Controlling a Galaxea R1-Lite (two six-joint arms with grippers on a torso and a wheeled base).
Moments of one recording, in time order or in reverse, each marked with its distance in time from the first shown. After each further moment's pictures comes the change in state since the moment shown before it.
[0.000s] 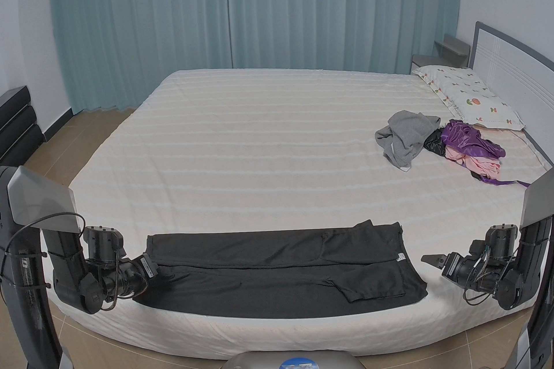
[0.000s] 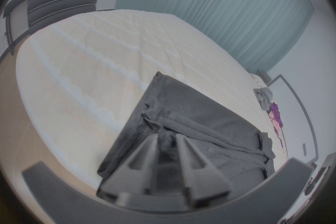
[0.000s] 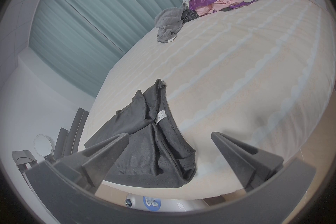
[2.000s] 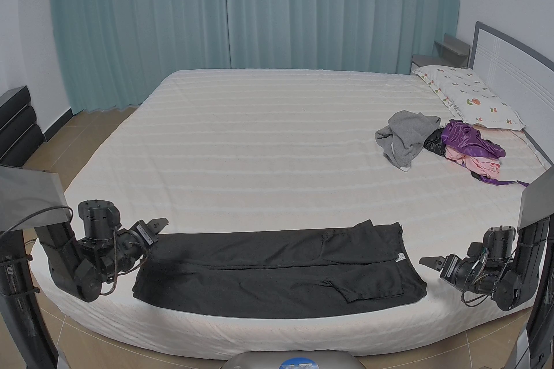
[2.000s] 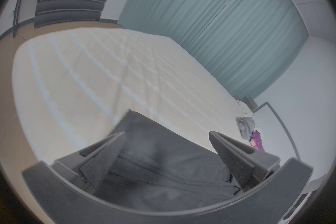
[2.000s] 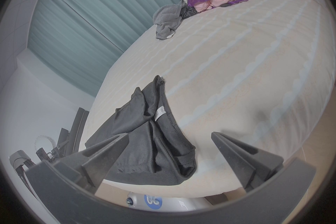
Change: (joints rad) left arm -0.049 -0.139 -0.076 0.001 0.058 -0.170; right arm 0.009 0.020 0.000 -0.003 0.006 0.016
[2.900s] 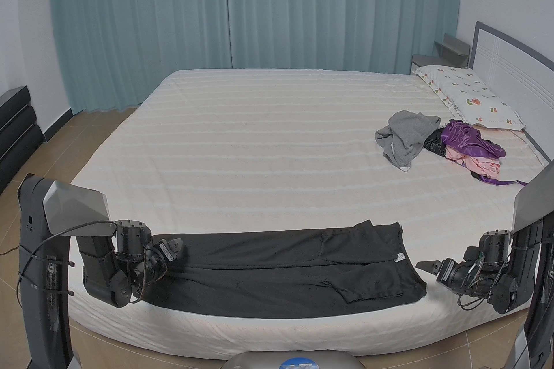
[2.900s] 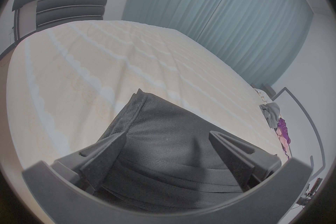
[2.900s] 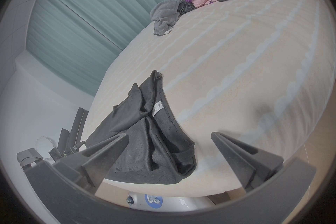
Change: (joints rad) left arm -0.042 0.300 -0.151 -0.053 0.136 0.075; right arm 0.014 0.053 0.006 -0.043 -0.002 0.020
